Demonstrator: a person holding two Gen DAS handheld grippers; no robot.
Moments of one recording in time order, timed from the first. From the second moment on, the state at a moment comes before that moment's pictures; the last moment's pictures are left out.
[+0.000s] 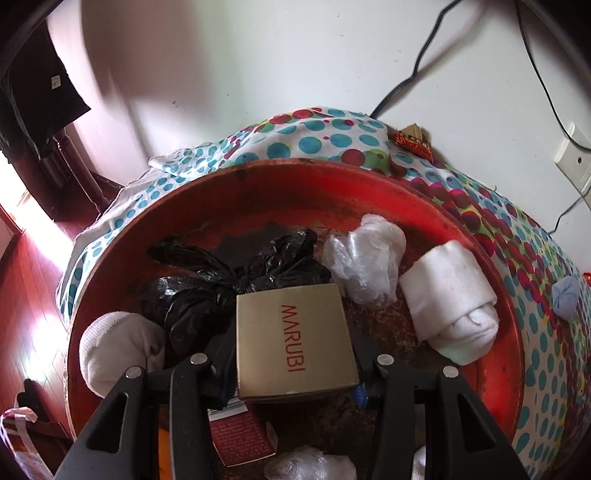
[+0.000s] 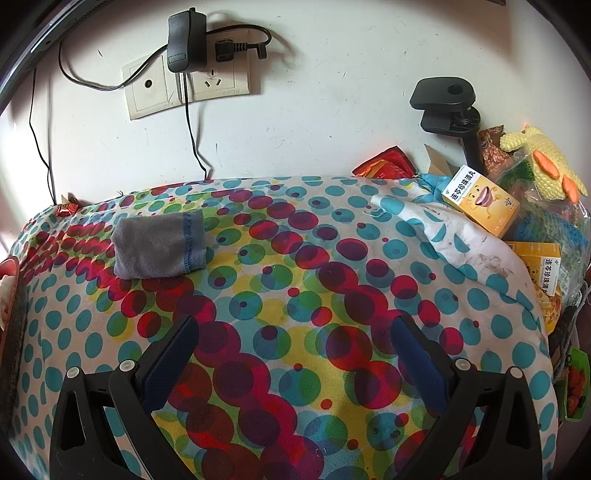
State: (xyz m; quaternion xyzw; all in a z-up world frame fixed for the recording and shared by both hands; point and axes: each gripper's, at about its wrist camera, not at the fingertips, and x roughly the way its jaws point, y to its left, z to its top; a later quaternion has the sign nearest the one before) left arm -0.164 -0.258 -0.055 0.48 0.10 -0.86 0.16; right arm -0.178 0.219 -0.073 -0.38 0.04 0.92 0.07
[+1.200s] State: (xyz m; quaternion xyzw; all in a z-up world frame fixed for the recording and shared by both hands) left arm 0.107 -0.192 -0.030 0.27 0.11 -0.96 0.02; right arm -0.186 0.214 -0.082 -0.42 0.05 0.90 0.07
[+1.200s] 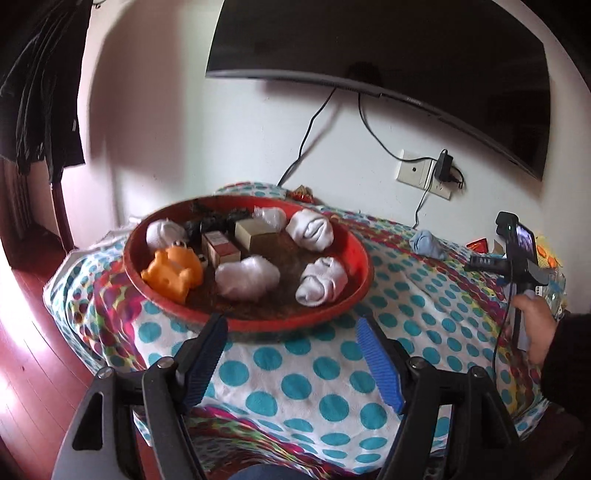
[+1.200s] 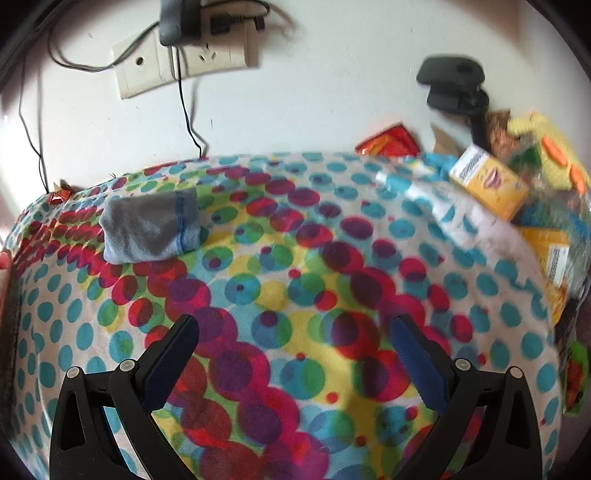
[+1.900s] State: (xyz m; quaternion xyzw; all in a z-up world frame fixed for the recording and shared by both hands) left arm 0.084 -0.186 -0.062 0.35 0.13 -0.93 -0.03; right arm -0.281 0.113 -0.098 -0.44 0.04 0.90 0.04
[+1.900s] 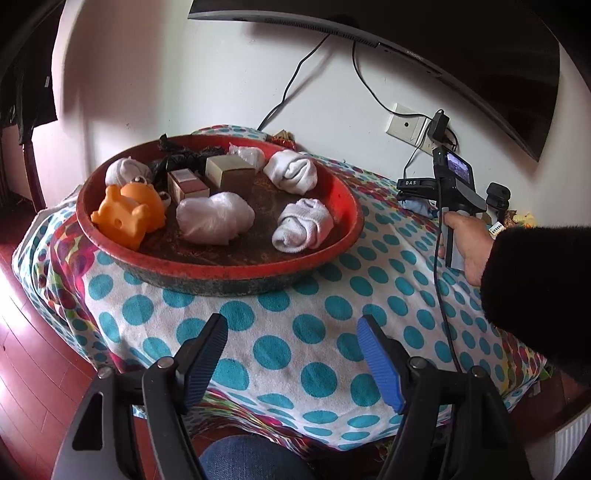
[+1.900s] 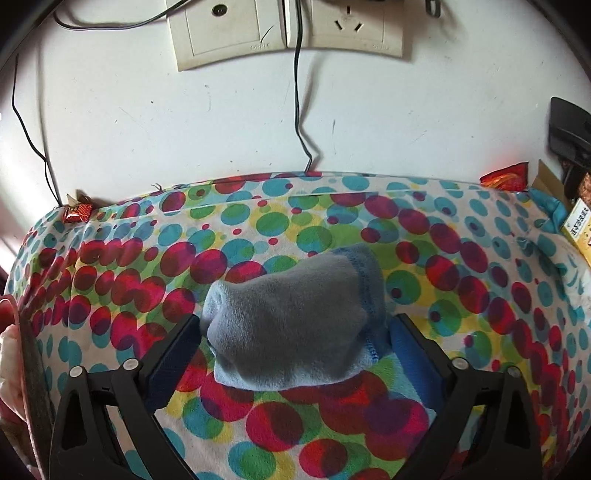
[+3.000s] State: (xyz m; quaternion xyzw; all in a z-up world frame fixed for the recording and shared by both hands) left arm 0.096 -0.158 -0.060 0.35 0.08 -0.93 -0.01; right arm -0.166 0.042 0.044 -0.35 -0.08 0.93 0.00
